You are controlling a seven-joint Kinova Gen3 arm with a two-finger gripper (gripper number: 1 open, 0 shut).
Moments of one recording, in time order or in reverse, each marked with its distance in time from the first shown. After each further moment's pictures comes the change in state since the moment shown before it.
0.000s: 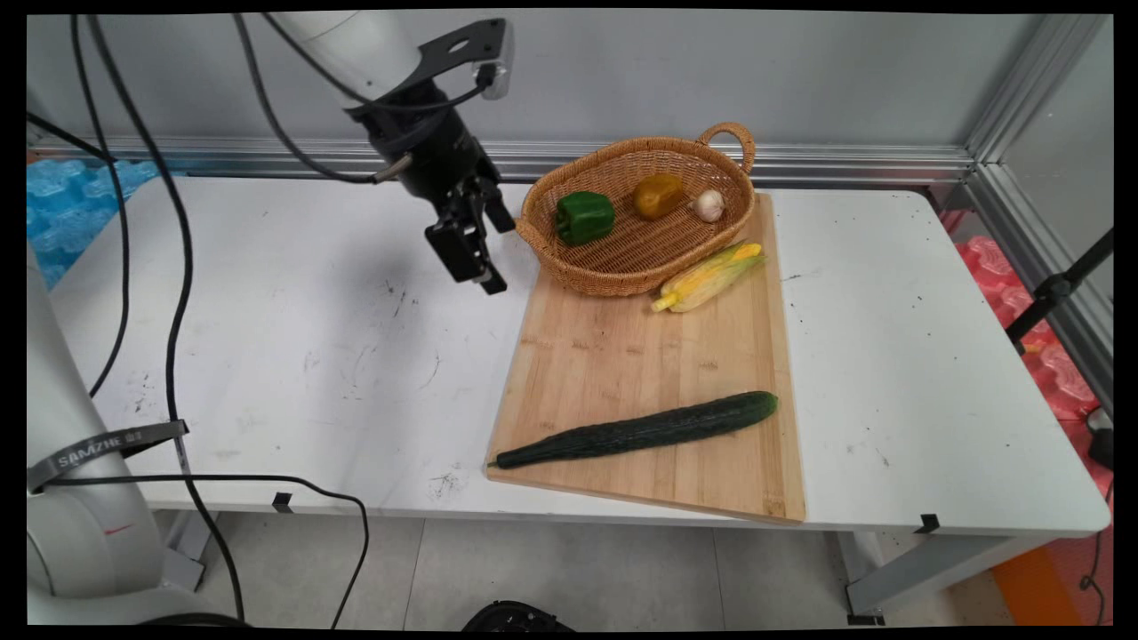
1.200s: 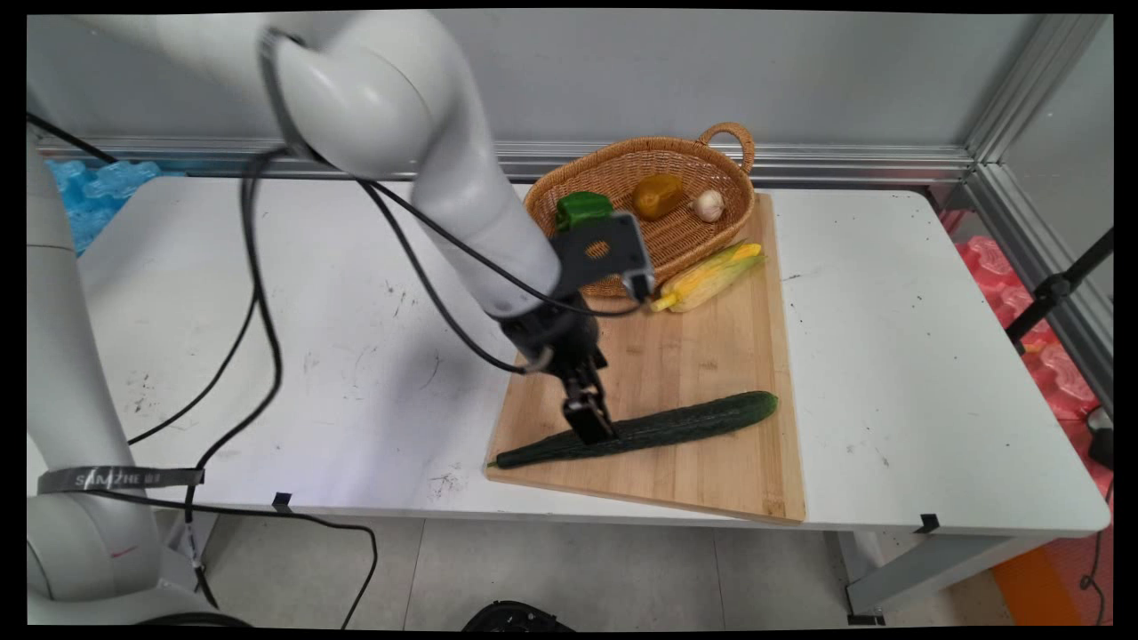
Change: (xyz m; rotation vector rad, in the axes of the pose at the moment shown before) arm 0.061 0.099 0.153 0.019 -0.002 -0.127
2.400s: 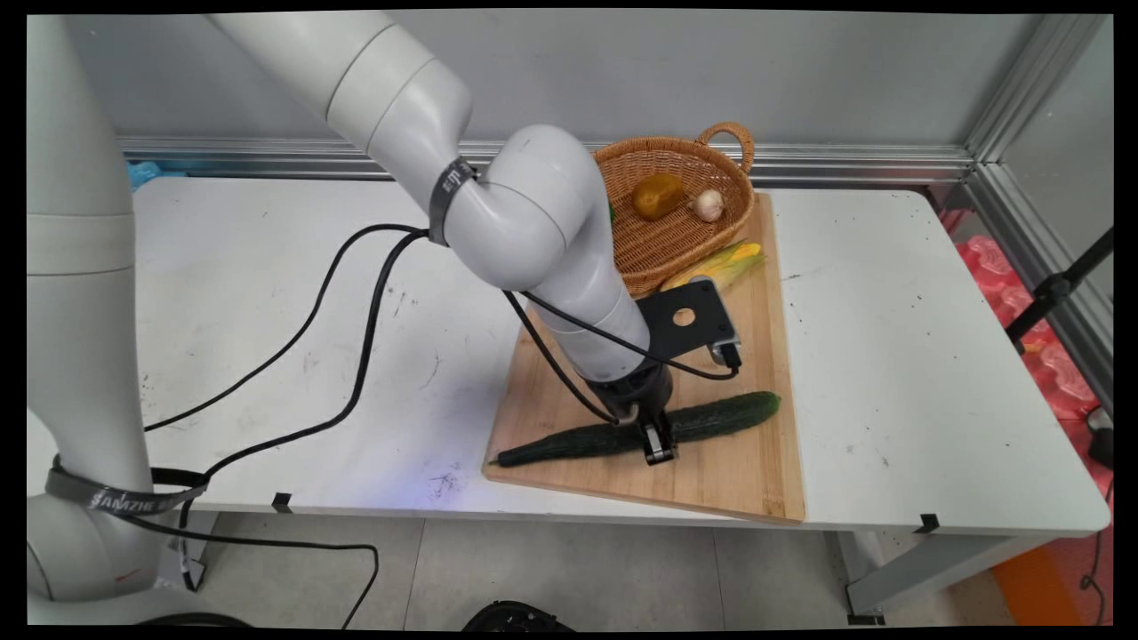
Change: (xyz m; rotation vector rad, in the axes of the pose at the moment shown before) arm 0.046 0.026 0.078 0.081 -0.020 -0.026
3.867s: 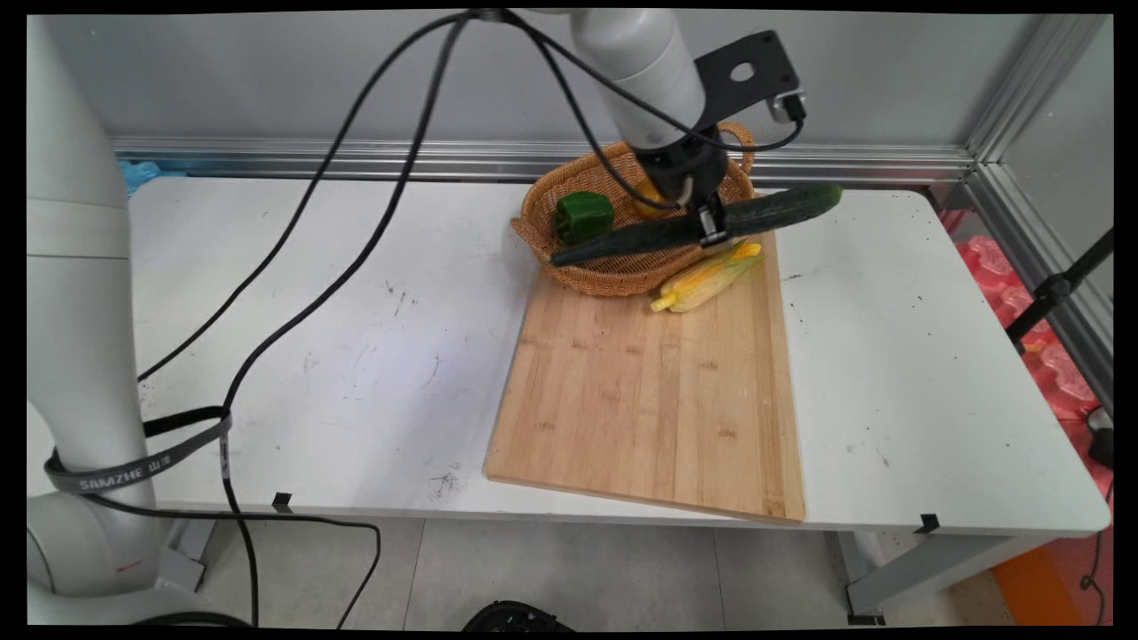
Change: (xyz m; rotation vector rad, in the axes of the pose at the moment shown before) arm 0.094 -0.124 -0.108 0.197 0.134 0.111
